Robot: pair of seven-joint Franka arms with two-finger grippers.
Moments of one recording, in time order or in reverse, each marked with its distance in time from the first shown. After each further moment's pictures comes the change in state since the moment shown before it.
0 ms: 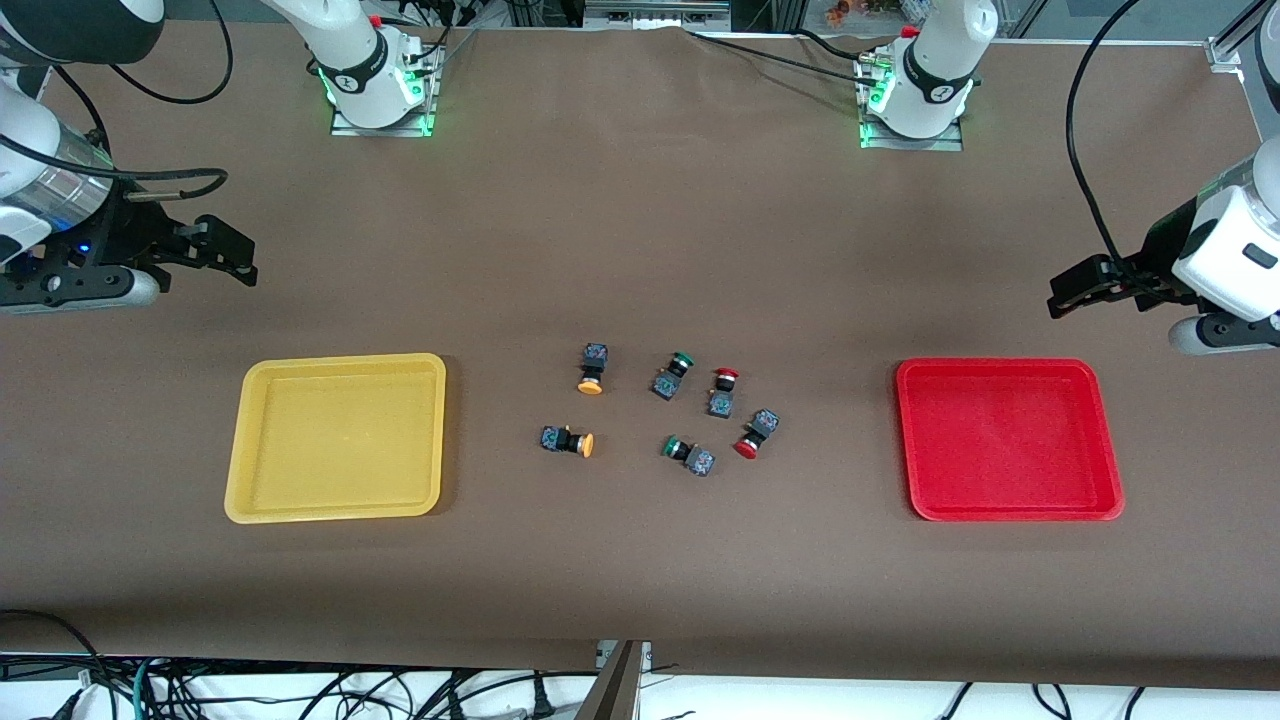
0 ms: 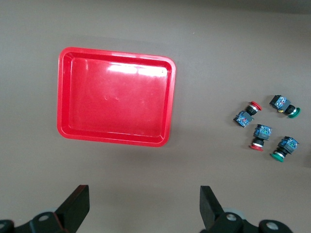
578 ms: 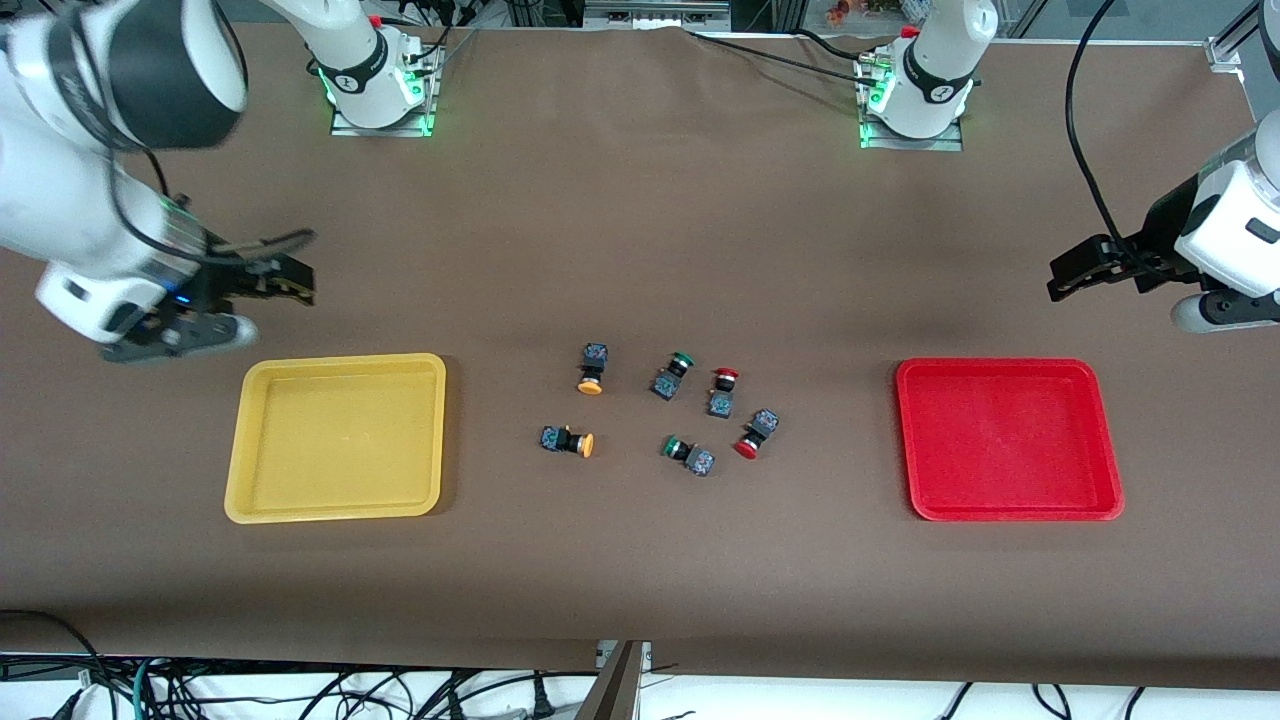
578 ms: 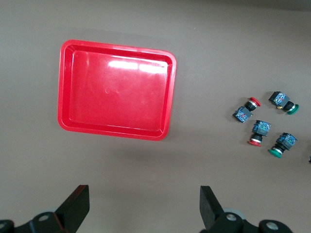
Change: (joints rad) left arm -0.001 -0.039 0.000 -0.042 -0.007 -0.007 -0.021; right arm 0.058 0.156 0.015 -0.014 0.020 0.010 -0.071
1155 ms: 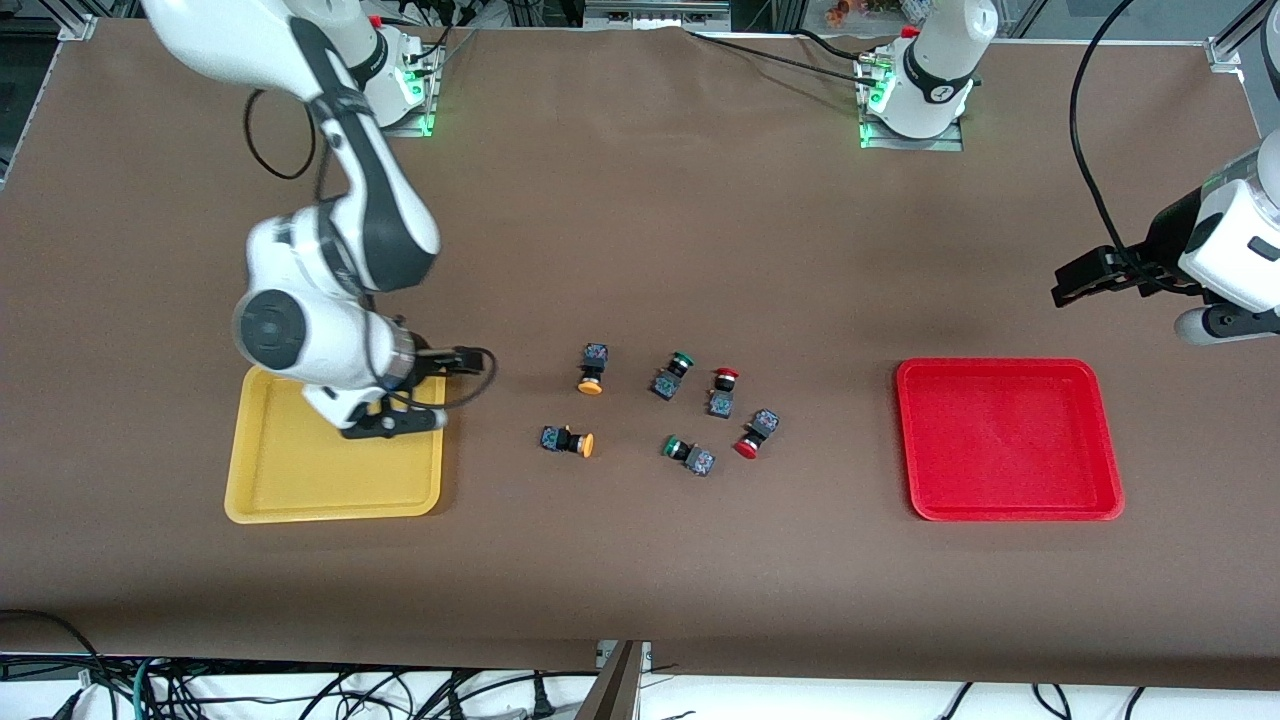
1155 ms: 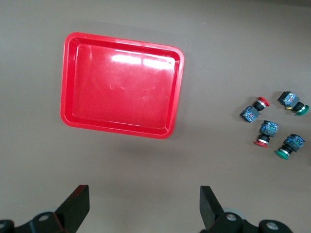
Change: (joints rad) left arm 0.023 0.014 0.007 -0.012 0.000 0.000 0.000; right arm 0.163 0.318 0.010 -0.006 0.179 0.377 0.231
